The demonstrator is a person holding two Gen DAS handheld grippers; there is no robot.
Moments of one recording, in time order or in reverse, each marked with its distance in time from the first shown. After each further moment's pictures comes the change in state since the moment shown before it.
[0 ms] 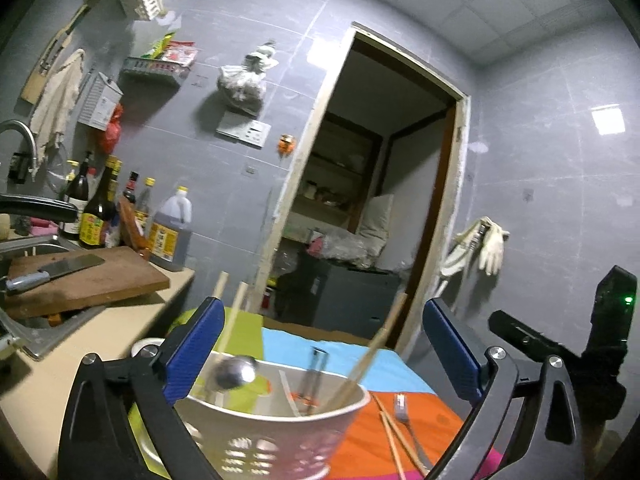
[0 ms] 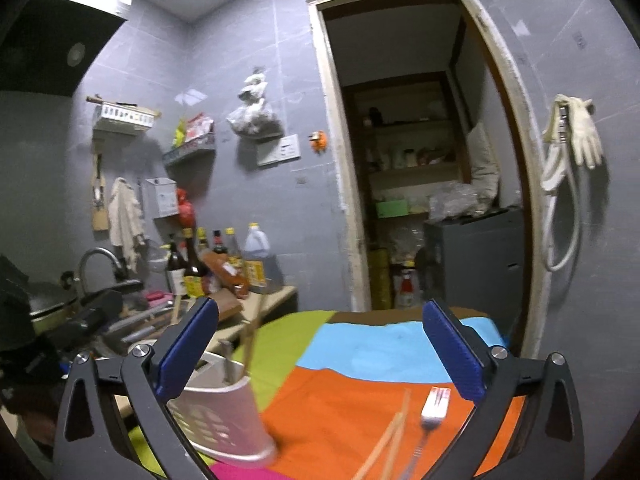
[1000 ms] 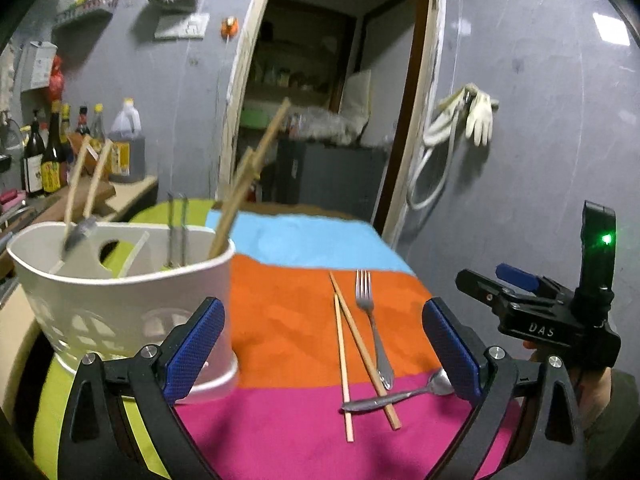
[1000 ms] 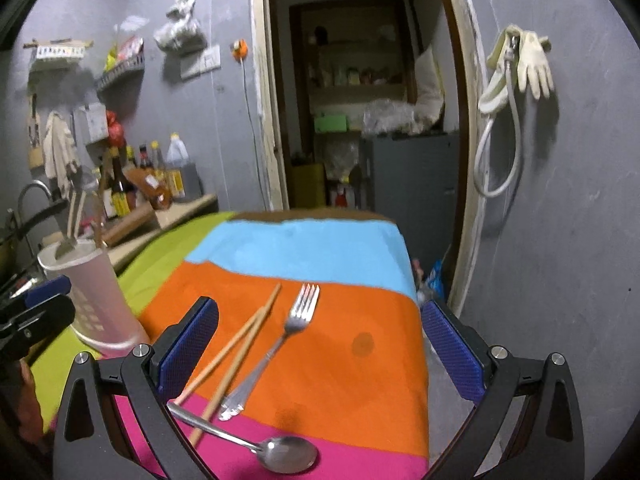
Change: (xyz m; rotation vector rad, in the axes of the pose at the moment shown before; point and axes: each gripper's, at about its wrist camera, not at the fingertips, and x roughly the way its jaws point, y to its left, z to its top) left arm 0.075 -0.100 -0.093 0.119 0.455 0.006; right arm 0.005 -0.106 -0.052 -0.004 0.340 -0.182
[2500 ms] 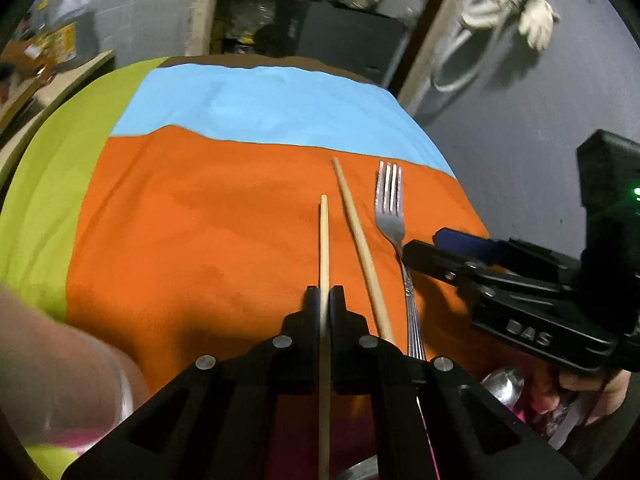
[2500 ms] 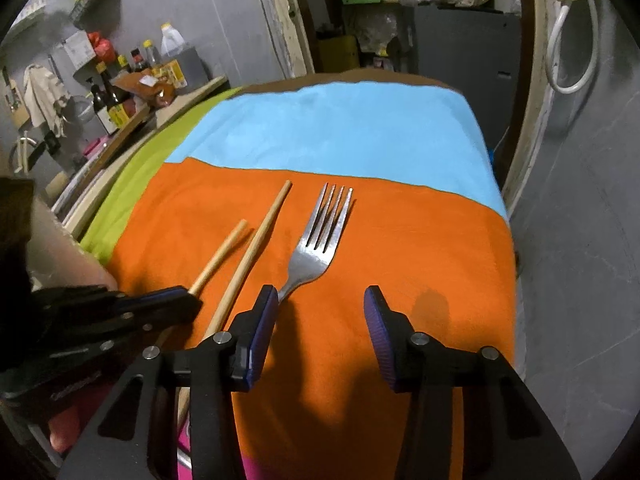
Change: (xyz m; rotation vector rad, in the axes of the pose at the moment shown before) left arm 0.147 0.023 -0.012 -0.108 0.492 -0.021; right arm 0.128 -0.008 -0.009 0.017 0.490 0.155
